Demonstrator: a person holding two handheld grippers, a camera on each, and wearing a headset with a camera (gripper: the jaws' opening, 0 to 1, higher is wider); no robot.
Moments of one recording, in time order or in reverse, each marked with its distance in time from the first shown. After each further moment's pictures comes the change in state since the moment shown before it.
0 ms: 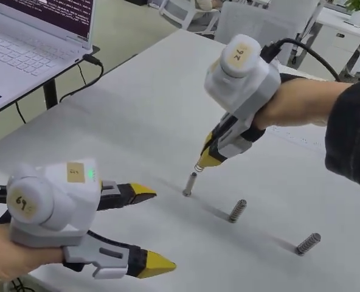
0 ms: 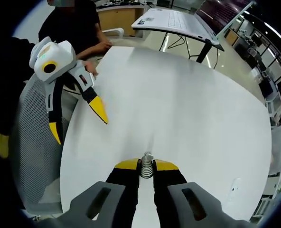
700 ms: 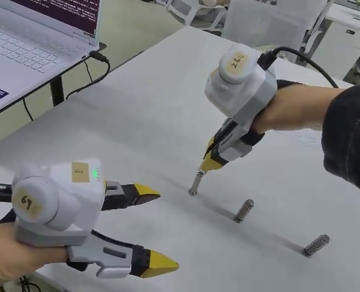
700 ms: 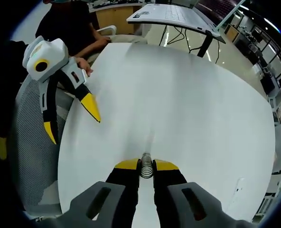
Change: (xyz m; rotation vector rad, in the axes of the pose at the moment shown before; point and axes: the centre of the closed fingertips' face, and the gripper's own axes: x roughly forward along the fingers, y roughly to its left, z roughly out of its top) left arm -0.003 0.000 -0.004 -0.008 0.009 0.002; right arm 0.016 -0.003 -0.003 0.022 0.016 0.019
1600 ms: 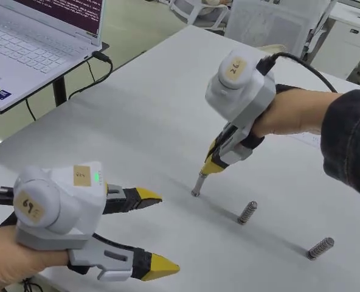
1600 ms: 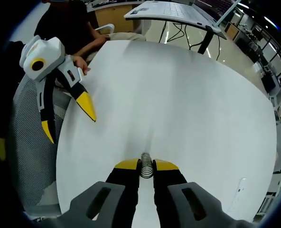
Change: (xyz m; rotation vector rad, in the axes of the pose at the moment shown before) left arm 0.000 0.000 -0.004 -0.007 0.009 -0.005; right arm 0.011 -0.004 -0.002 0.009 0.017 0.010
